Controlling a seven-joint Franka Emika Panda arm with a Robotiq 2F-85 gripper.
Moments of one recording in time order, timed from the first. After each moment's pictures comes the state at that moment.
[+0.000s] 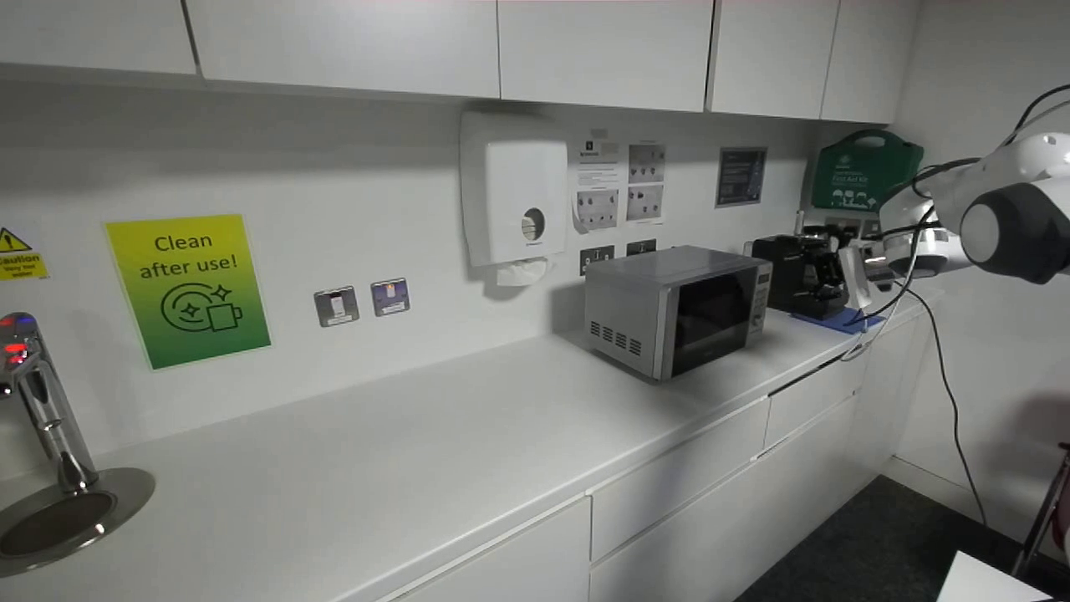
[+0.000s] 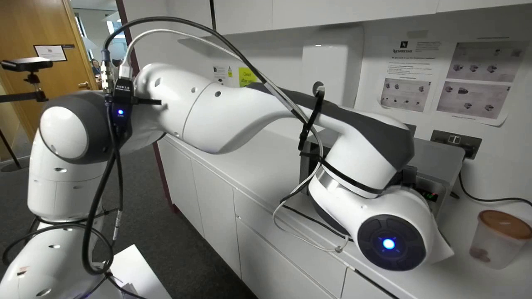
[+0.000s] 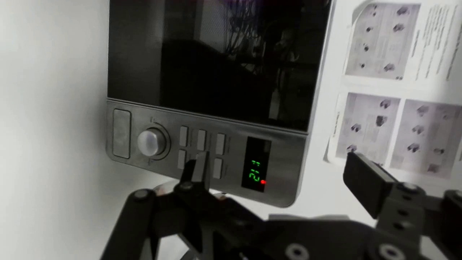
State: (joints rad) arm -0.50 0.39 -0.47 -1.70 1.60 2.14 -0.39
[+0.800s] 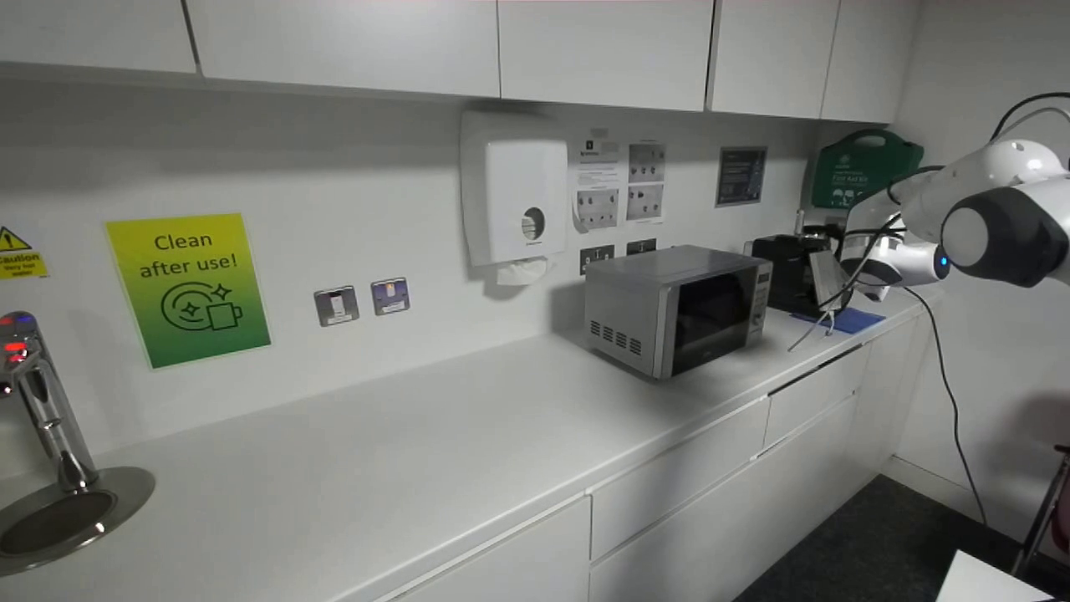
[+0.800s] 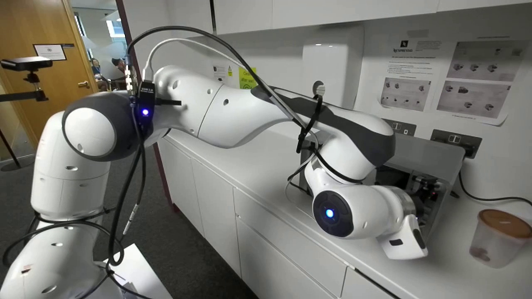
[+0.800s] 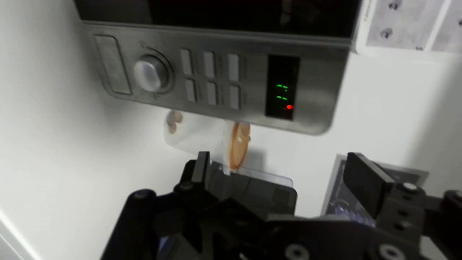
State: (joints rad) arm -0.45 0.42 -0.38 -1.70 1.89 2.63 -0.46
